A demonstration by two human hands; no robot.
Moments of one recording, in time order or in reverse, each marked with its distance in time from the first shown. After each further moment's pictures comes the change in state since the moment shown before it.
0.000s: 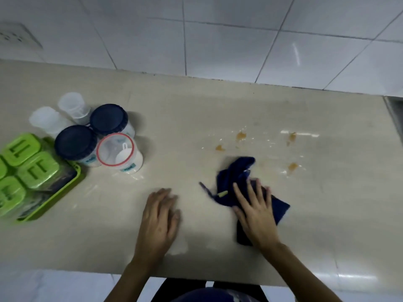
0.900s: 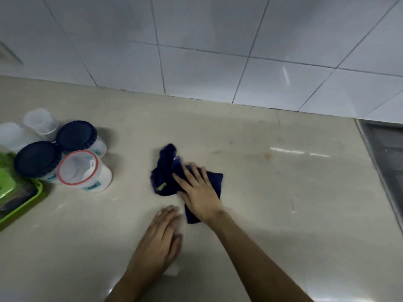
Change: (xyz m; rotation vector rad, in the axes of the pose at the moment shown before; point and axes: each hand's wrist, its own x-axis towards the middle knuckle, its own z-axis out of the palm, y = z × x) left_hand 0.022 0.057 0.046 0.245 -0.160 0.244; right_hand 0.116 -0.018 0.004 0.086 -0.048 -0.317
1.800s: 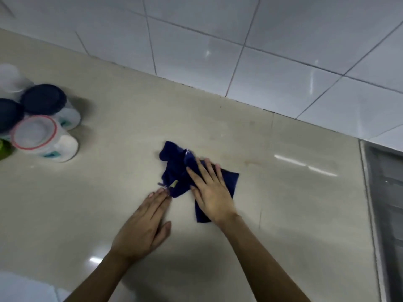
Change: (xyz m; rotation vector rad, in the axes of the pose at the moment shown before) left_hand 0.048 0.064 0.046 0.028 -0.041 -0.138; right_hand -0.051 0.119 -0.029 -0.004 0.001 -0.102
